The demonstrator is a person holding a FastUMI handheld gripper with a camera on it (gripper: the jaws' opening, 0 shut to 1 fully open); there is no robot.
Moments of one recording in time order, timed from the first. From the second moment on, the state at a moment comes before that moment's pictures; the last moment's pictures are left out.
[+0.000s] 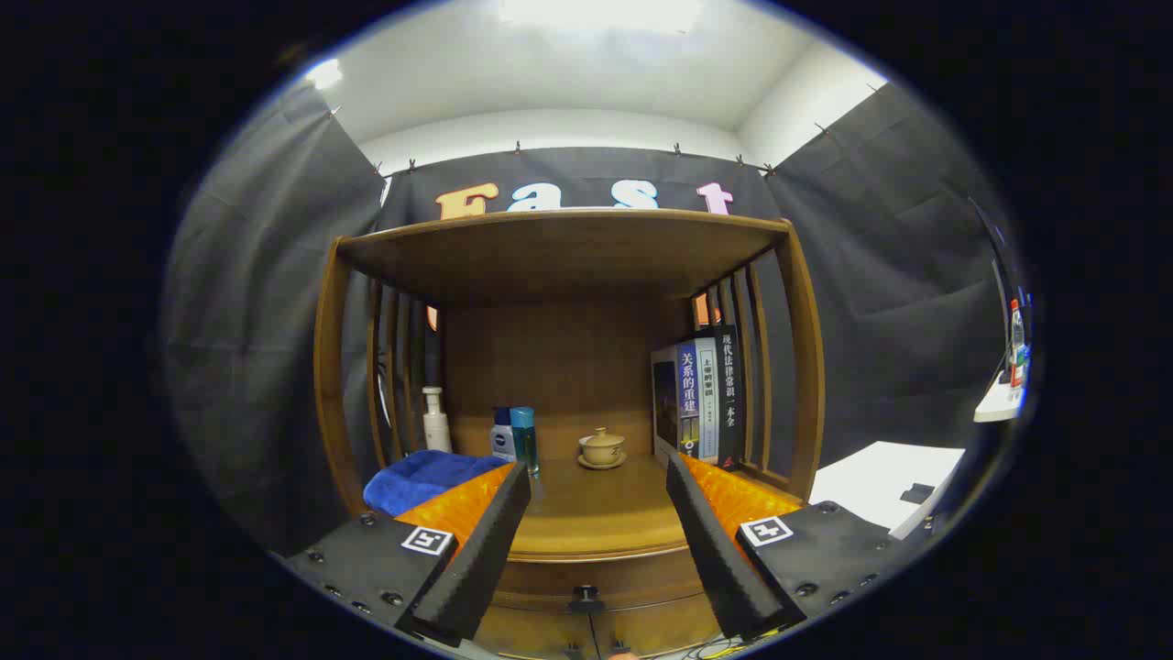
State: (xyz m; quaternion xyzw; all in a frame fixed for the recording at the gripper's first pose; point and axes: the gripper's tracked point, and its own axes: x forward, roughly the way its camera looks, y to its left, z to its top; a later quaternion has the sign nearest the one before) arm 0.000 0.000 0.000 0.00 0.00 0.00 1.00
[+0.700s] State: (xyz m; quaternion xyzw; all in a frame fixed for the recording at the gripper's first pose) arm 0.001 -0.002 -0.007 0.02 0.01 0.00 1.00
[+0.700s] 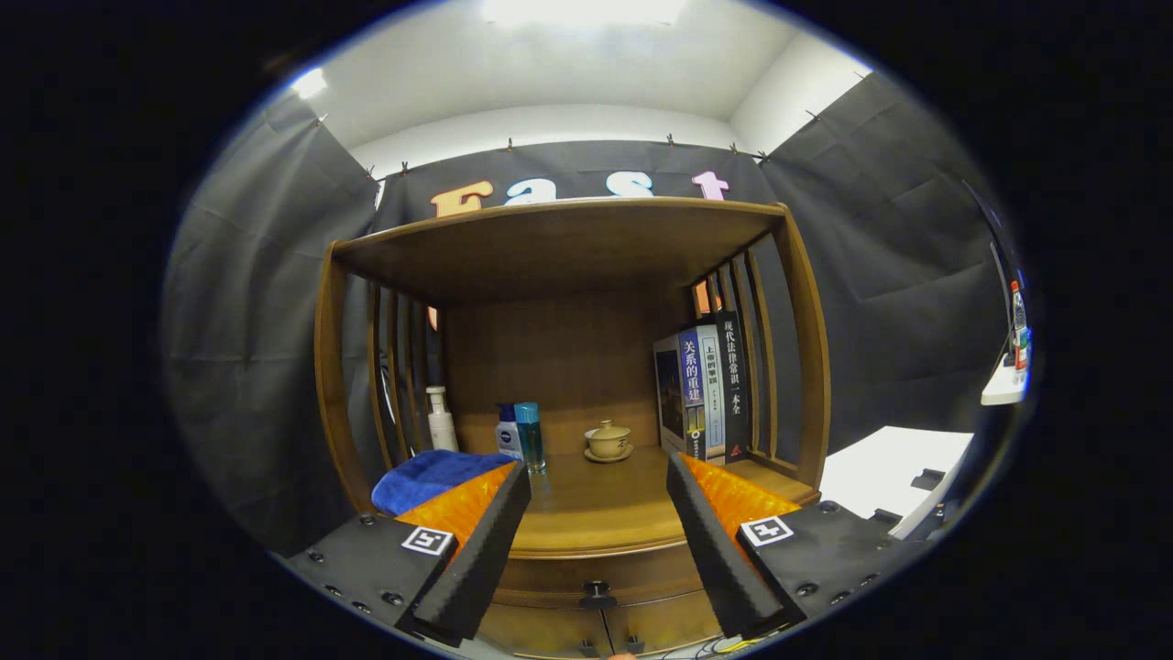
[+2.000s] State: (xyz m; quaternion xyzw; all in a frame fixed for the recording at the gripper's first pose) arm -0.001 0.008 -0.179 0.01 0.14 0.00 0.99
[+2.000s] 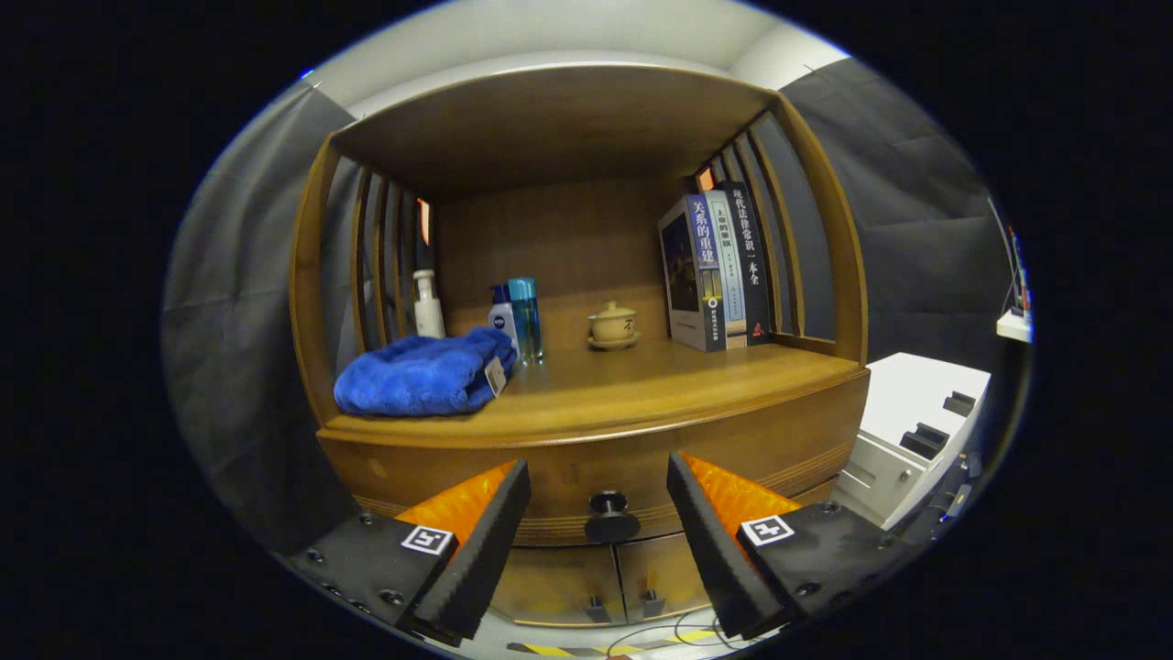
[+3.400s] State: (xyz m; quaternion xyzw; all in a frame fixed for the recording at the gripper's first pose) arm -0.041 -0.006 -0.239 -0.02 0.29 -0.01 0.96
